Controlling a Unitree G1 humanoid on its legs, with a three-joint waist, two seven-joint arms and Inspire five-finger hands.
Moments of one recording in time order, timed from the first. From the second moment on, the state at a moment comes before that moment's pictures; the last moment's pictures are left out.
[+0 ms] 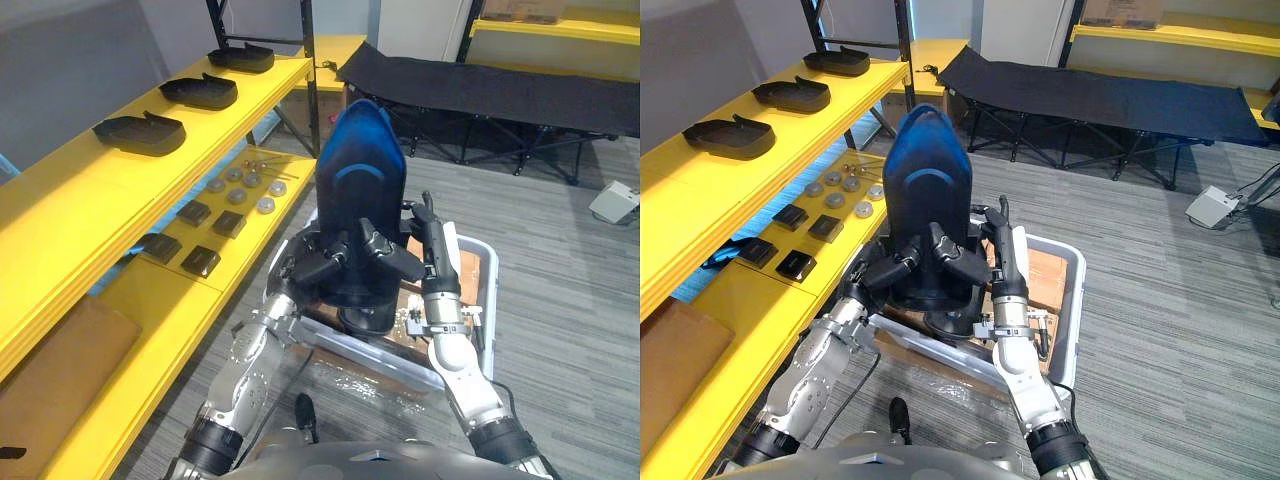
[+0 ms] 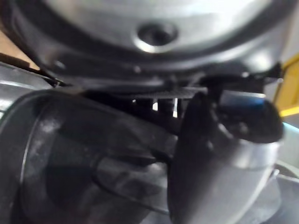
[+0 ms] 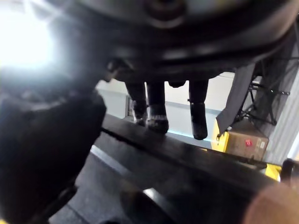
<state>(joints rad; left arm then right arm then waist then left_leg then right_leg) 0.06 0.13 -0.32 -0.06 -0.54 -0.09 -0.03 0.04 -0.20 0.23 0.11 -0.07 -0.43 -0.30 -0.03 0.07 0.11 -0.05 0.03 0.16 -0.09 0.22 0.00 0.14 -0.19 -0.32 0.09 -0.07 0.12</state>
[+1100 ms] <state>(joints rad) 0.39 0.04 0.03 -0.31 -0.25 -0.42 0.12 0.34 -0.03 -0.06 0.08 0.72 -0.38 0.26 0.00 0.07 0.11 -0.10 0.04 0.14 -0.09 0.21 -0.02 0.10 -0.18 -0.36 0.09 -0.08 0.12</state>
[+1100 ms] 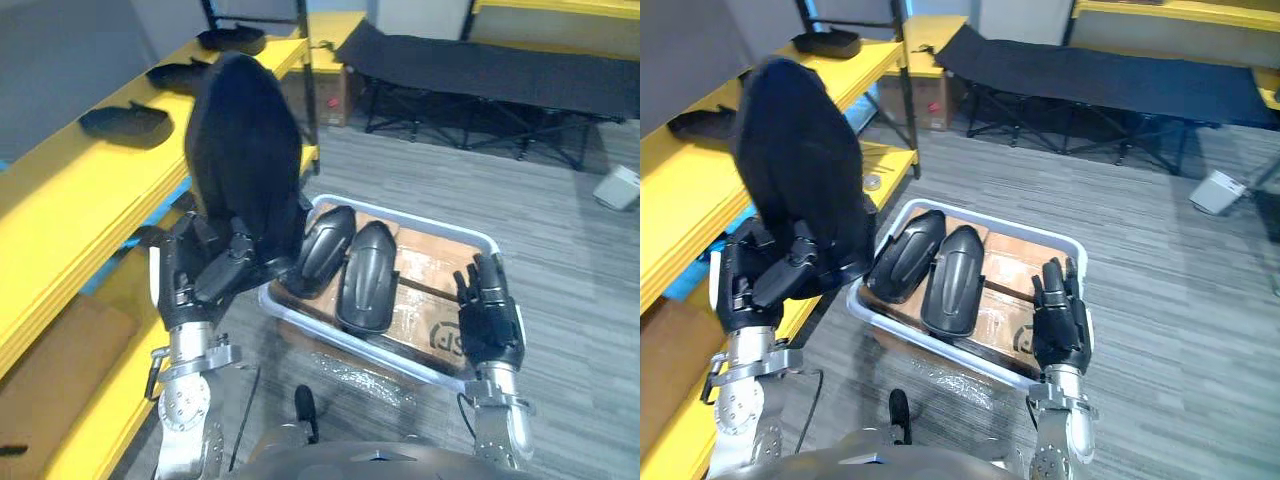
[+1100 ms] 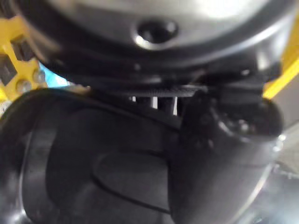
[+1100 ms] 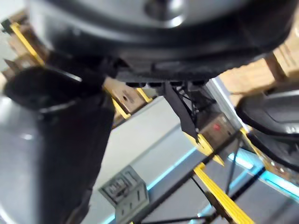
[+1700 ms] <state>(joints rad) 0.52 0.00 0.16 -0.37 -0.48 -0.41 -0.01 0.25 -0.05 -0.02 0.12 0.63 -0.38 0.16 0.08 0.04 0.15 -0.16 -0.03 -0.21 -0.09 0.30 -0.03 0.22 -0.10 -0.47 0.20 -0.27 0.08</state>
